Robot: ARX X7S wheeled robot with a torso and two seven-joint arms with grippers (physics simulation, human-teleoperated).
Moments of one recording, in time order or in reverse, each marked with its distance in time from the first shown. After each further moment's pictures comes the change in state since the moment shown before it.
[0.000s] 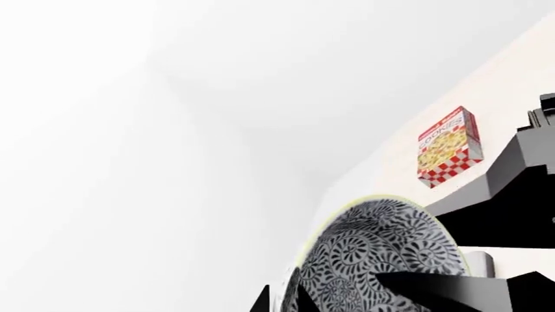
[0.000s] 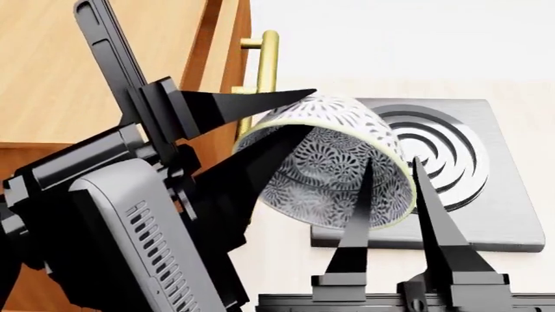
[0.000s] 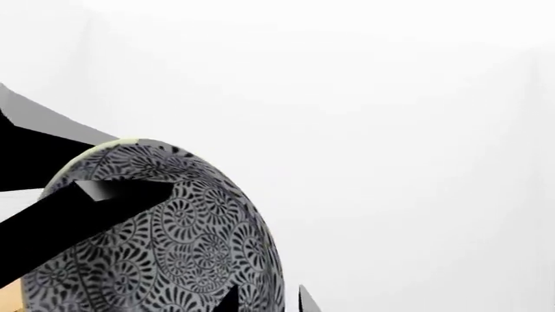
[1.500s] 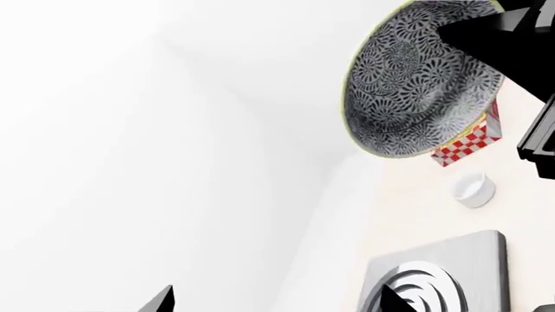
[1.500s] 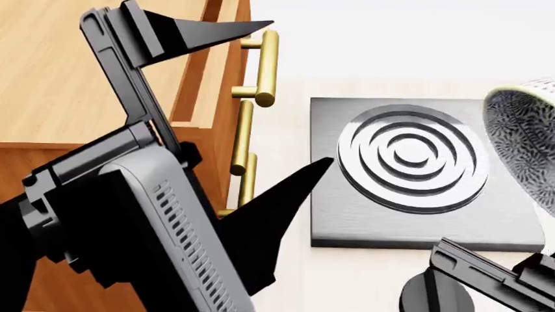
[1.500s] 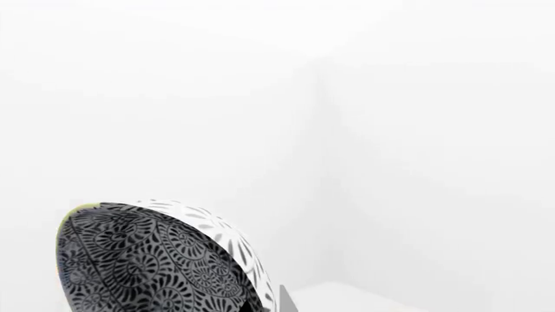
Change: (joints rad) left arm 0.055 0.014 -0.008 -0.031 0.006 -0.051 -0.039; right arm -0.176 0.089 0.404 -0.127 0.166 0.203 0.396
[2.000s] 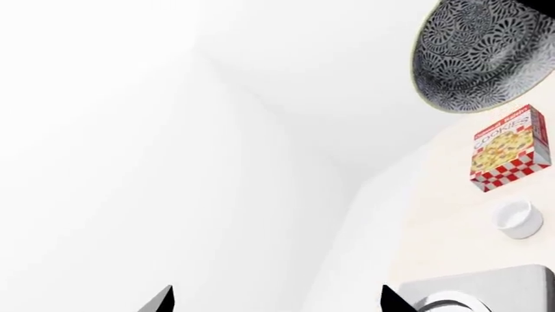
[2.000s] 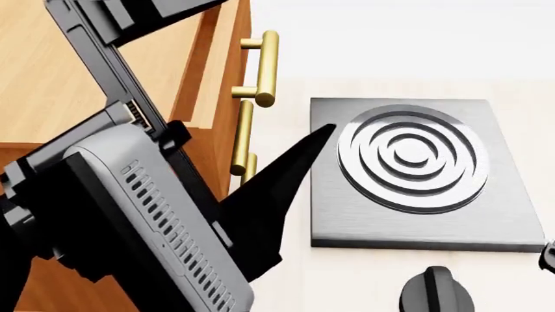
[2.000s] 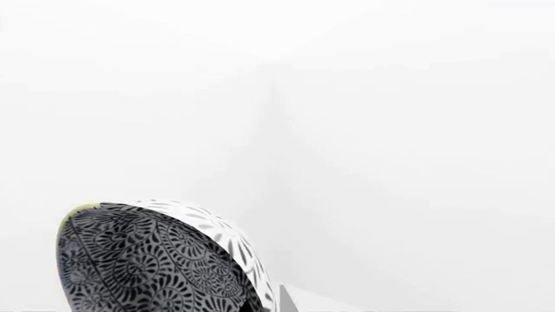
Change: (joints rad) left arm -0.002 -0.001 -0.052 0.032 -0.021 -0.016 -0.097; right arm -0.252 0.143 0.426 -0.044 0.188 0.031 0.035
